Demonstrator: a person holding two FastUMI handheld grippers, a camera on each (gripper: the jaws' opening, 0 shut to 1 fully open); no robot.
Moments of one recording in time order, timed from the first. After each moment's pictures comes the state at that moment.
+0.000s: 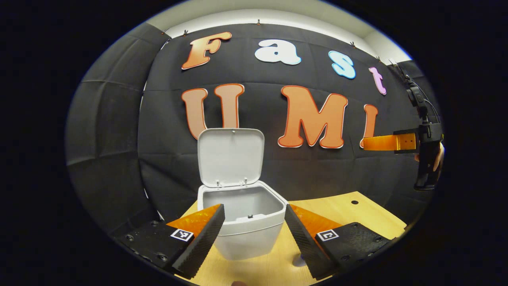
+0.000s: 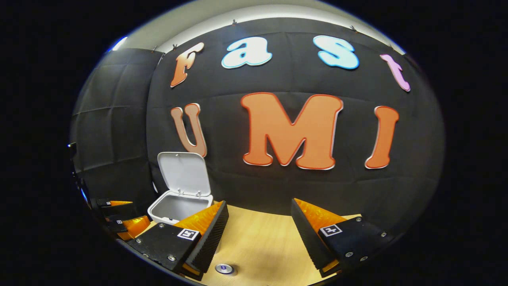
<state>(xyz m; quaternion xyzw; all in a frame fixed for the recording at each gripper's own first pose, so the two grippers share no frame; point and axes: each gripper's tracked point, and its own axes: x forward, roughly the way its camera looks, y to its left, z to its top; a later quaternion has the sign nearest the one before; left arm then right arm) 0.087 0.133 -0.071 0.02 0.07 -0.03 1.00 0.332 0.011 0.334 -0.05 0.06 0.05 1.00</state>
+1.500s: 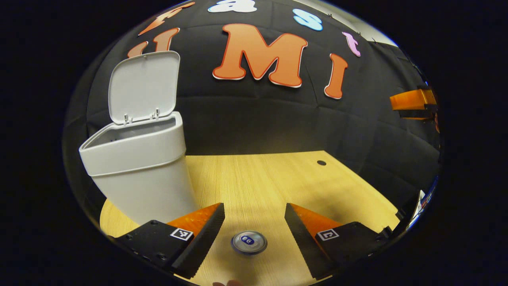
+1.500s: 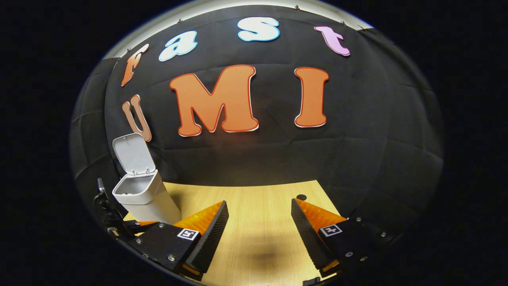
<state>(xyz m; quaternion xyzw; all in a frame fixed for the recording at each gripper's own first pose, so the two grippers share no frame) 0.129 -0.034 -0.291 0.03 0.24 -0.14 0.96 0.278 -0.157 0.257 0.00 0.16 -0.07 0.98</state>
